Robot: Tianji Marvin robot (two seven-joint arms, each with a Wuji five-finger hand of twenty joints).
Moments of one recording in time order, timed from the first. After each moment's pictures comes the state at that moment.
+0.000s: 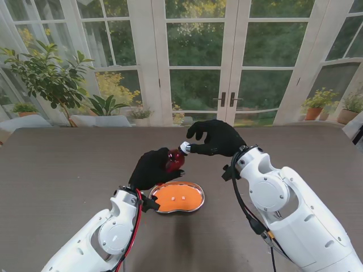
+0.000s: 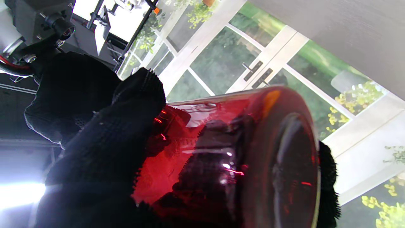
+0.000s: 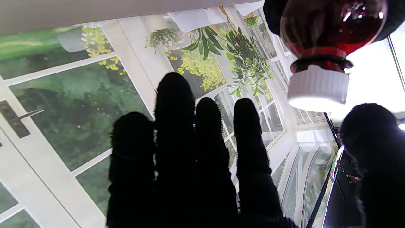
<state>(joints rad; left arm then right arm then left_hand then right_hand) 1.50 -1.21 -1.03 -1.57 0.50 -0.27 0.44 -1.32 -1.11 1.13 -1.71 -0.54 -0.14 0.03 0.89 -0.71 0.53 -0.14 0.81 0.48 0.69 0.79 1.10 0.43 0.62 1.08 0.97 0.49 1.00 0.73 0.57 0.60 1.41 0.75 0.13 -0.61 1.00 -0.21 0.72 -0.02 0.68 0.39 0.85 0.09 0.70 0.65 1.09 0.11 0.84 0.65 0.68 0.20 1.33 0.82</state>
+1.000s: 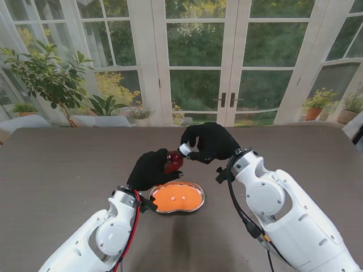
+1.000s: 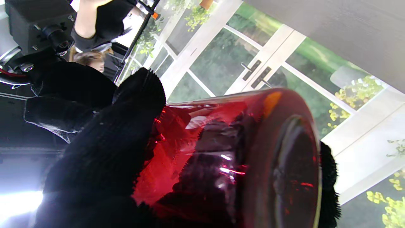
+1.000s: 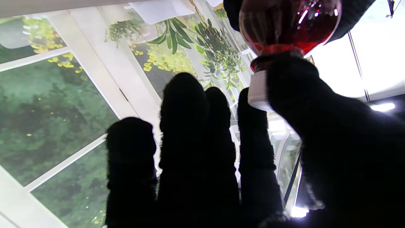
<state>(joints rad) 1.51 -1.20 -1.04 -1.58 0.53 -0.29 0.44 -1.31 -1.12 1.09 -1.66 -0.50 -0.29 -0.05 0.89 -0.71 0.53 -0.14 0.81 0.48 0.71 0.78 1.11 0.44 0.62 1.07 0.98 0.49 1.00 0.73 0.58 0.60 1.42 0.74 0.54 -1.08 1.30 -0.37 0.84 -0.09 0.84 0.29 1.05 0.03 0.74 0.75 1.23 0.02 0.93 0.67 0.80 0.20 1.40 0.82</state>
